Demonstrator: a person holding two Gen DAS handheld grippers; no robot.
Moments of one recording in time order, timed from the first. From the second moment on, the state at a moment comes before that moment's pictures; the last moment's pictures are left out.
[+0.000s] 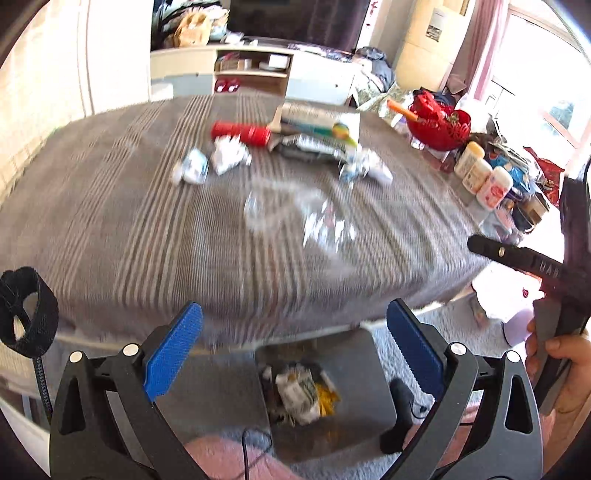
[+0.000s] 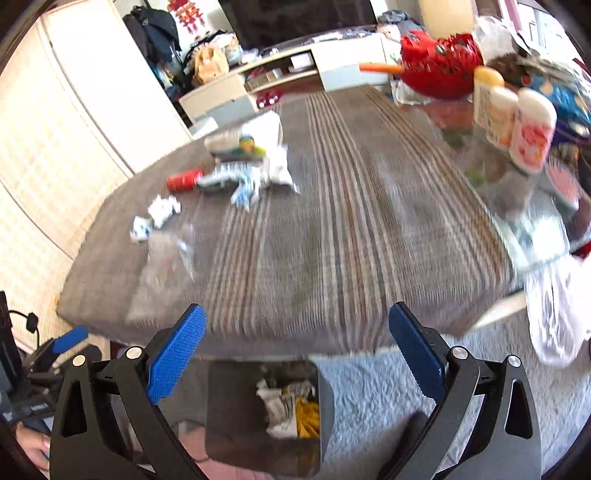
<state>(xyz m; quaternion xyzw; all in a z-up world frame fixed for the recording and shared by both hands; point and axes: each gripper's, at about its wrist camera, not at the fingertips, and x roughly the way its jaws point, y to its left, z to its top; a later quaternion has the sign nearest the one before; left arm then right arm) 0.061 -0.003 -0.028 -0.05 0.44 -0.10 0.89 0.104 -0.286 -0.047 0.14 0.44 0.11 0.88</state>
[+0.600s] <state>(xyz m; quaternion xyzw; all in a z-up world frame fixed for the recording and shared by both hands) 0.158 -0.022 -0.061 0.00 0.46 -0.10 0.88 0.231 -0.215 -0.057 0.12 0.46 0.15 0.87</state>
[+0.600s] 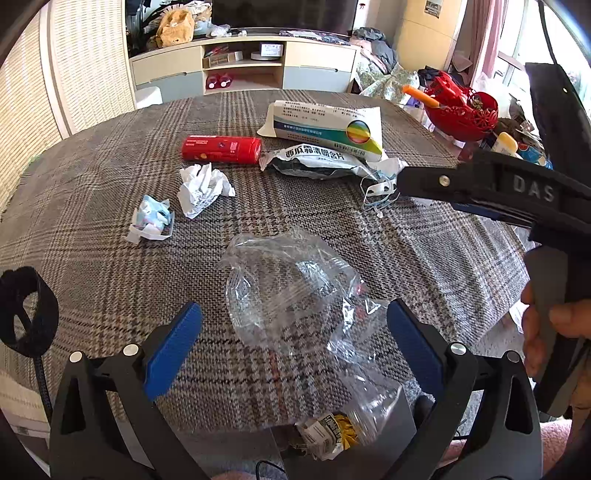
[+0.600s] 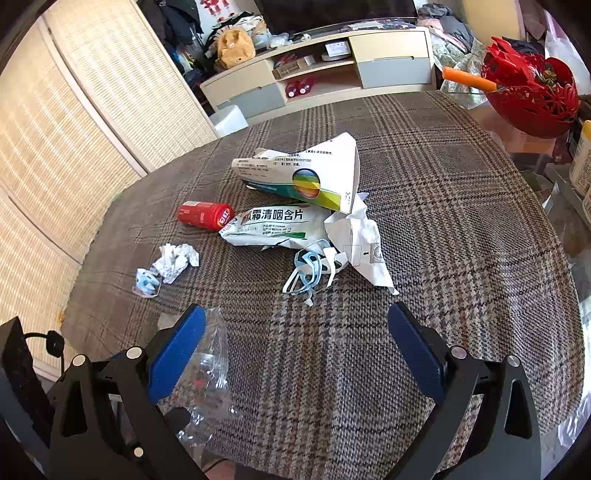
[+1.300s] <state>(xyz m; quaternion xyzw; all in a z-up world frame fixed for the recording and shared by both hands) 0.172 -0.016 -0.083 0.00 0.45 -0.10 0.89 0.244 -0.206 -0.085 0.09 0.47 0.15 0.87</state>
